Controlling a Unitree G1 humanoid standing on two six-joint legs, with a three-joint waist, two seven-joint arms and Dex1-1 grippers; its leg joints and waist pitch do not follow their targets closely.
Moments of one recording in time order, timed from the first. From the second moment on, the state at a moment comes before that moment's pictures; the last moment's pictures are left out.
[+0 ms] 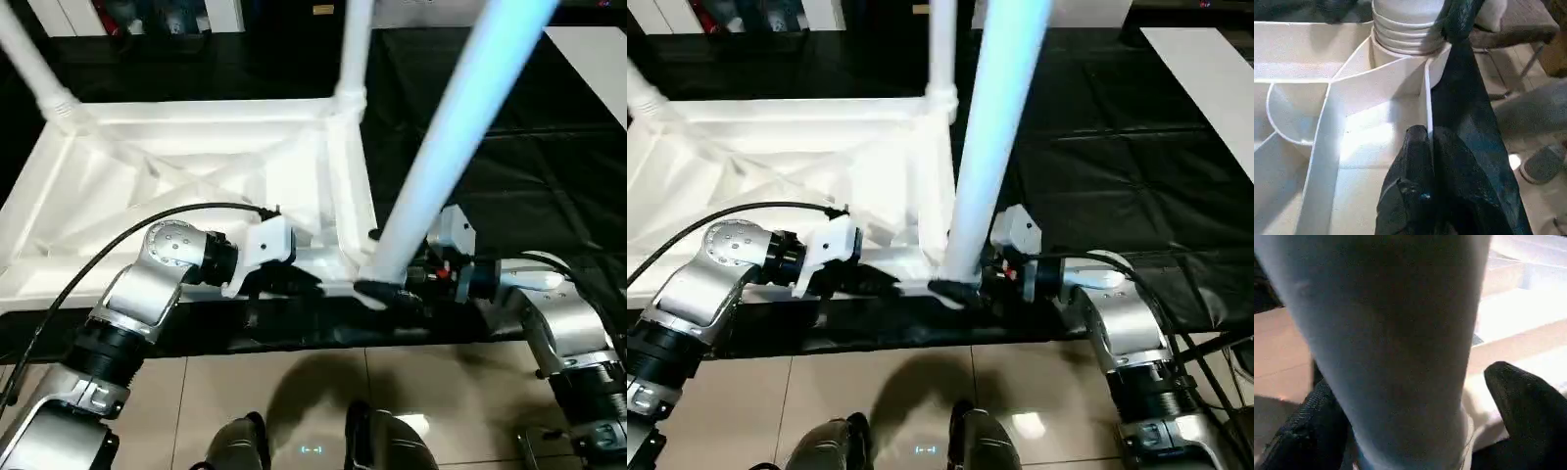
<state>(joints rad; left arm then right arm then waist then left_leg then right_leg) -0.58 0.48 -0.31 0.27 -0.07 0.13 -1.35 -0.40 -0.46 0.12 0.21 0.25 0.12 1.23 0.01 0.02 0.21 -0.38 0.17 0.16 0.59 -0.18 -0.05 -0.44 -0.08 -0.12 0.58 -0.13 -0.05</state>
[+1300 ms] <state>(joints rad) -0.57 0.12 -0.25 0.16 0.11 0.49 -0.72 -0.43 -0.04 -0.08 0.22 0.13 0.23 0.30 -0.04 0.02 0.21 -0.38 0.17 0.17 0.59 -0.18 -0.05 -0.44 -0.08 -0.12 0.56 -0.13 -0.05</state>
